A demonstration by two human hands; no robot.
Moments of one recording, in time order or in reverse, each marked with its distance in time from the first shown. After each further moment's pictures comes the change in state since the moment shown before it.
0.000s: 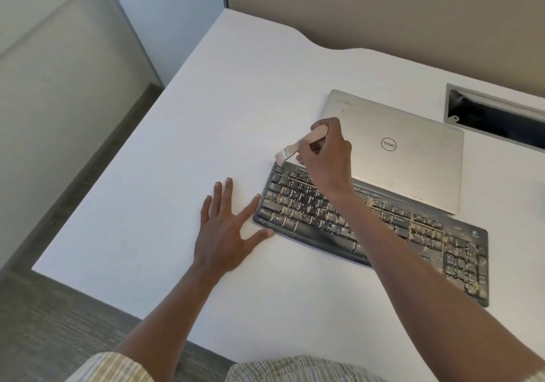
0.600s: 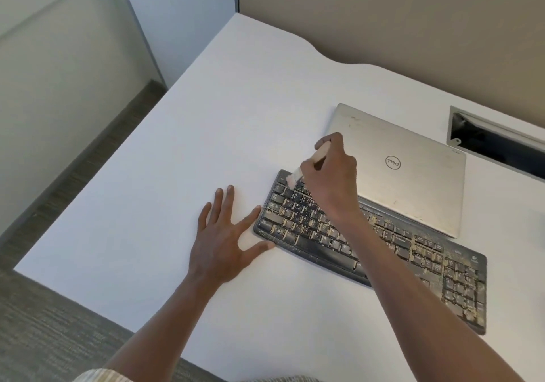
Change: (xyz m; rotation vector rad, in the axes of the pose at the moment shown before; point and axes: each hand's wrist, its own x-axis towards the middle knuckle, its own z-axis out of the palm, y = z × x) left_hand 0.002 -0.002 0.002 -0.012 0.039 0.007; right_hand -0.003 -0.009 0.003 -0.200 -0.018 -0.026
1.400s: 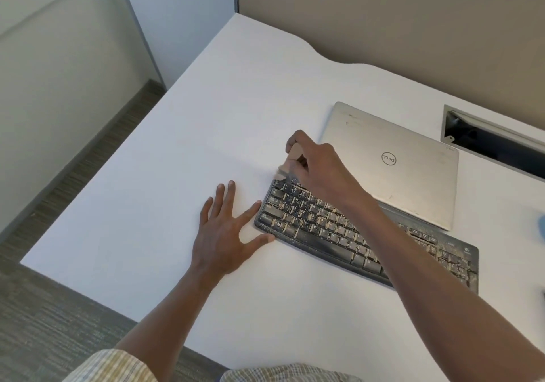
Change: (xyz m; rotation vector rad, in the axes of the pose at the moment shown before) left_hand -0.002 0.002 -0.003 -0.045 0.006 -0.011; right_hand 0.005 -0.011 -0.017 -0.141 -0.427 -0.379
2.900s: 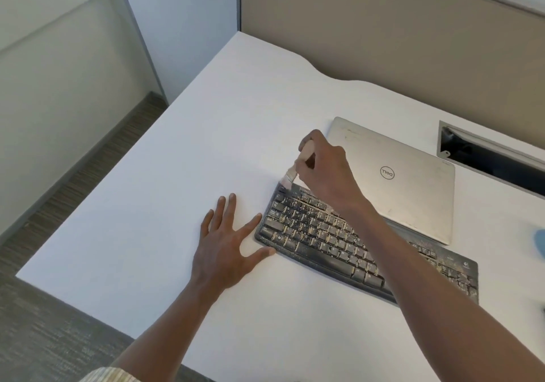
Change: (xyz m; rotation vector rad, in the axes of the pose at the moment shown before) left_hand 0.001 0.000 0.001 0.014 0.017 -0.010; right_hand 0.016 0.004 -0.001 0.047 0.206 0.199
